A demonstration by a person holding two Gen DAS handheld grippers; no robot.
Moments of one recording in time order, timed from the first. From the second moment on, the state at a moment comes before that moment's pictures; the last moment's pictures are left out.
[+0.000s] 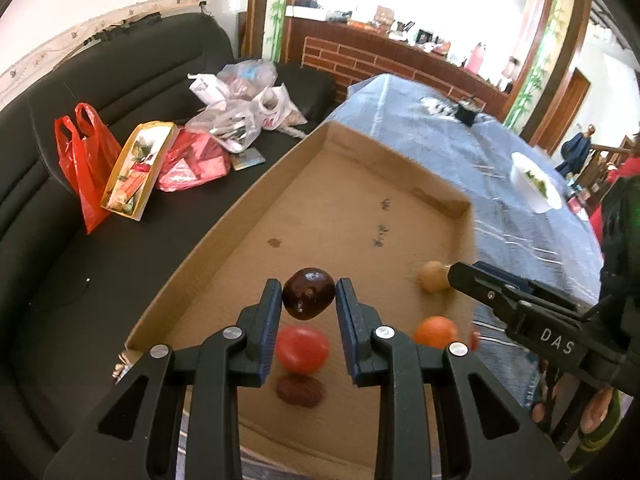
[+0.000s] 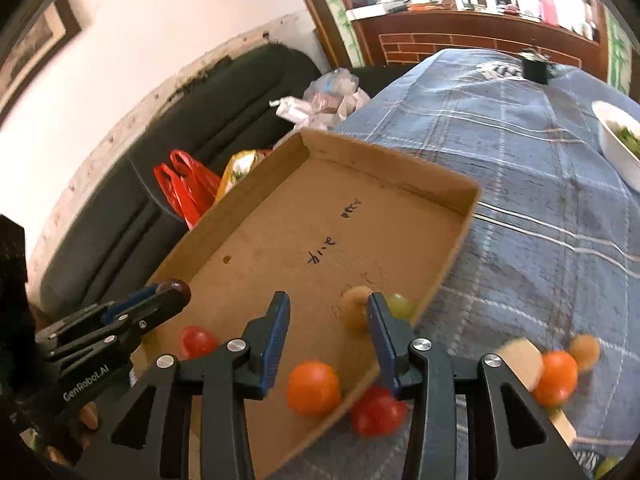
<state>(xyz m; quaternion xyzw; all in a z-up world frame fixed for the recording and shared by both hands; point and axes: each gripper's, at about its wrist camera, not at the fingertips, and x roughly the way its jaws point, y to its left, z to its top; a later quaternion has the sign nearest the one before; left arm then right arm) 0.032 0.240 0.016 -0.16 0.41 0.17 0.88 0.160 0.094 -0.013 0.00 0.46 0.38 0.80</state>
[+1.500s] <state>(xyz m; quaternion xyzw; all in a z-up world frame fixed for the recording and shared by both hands) 0.044 0.083 -0.022 -0.17 0.48 0.01 0.86 0.113 -0.184 -0.018 0.13 0.46 0.24 0.85</state>
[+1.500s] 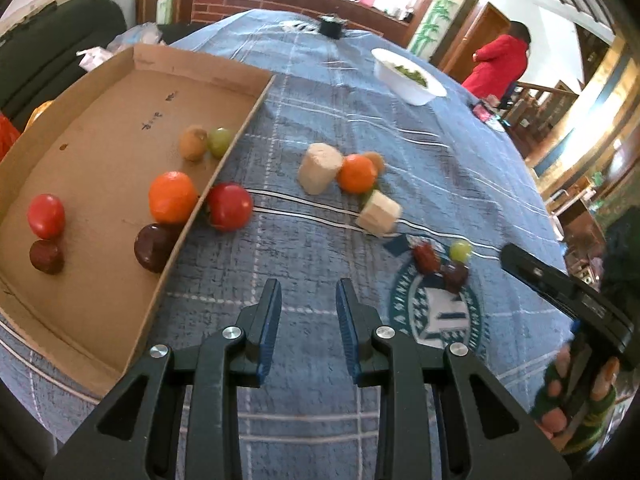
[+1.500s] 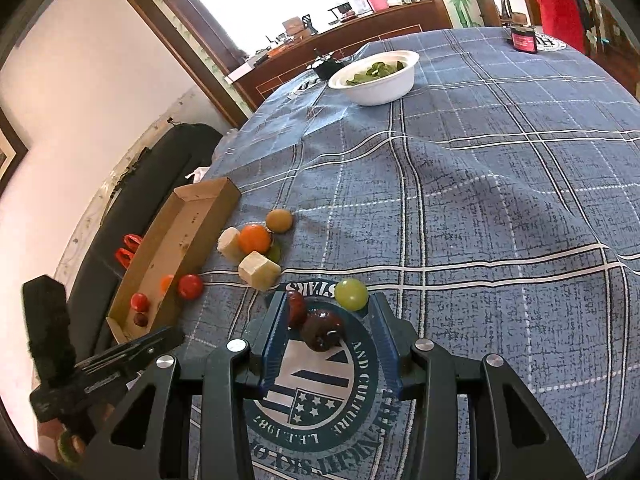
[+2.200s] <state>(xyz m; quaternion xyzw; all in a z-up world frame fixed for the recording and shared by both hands) 0.117 0.073 -0.042 -0.13 0.49 0.03 0.86 0.136 -0.169 -0.034 0.11 0.48 0.25 0.83</state>
